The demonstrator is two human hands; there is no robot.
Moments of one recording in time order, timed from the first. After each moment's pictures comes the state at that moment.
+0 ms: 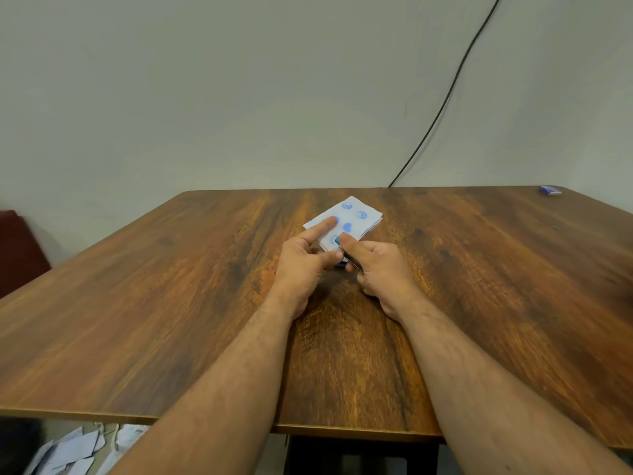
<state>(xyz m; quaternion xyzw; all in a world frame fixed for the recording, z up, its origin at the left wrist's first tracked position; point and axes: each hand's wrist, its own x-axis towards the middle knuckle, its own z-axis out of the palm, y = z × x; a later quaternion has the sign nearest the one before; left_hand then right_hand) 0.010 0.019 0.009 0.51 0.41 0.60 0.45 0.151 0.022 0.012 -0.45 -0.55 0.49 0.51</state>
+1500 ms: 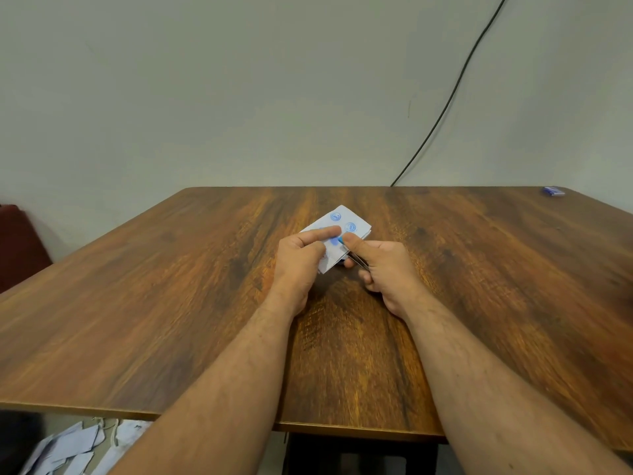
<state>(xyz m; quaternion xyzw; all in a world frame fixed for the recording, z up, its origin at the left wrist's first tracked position) 0.010 0.013 0.015 0.47 0.44 0.63 0.44 0.156 0.034 0.006 -0.43 -0.52 0.53 0.50</state>
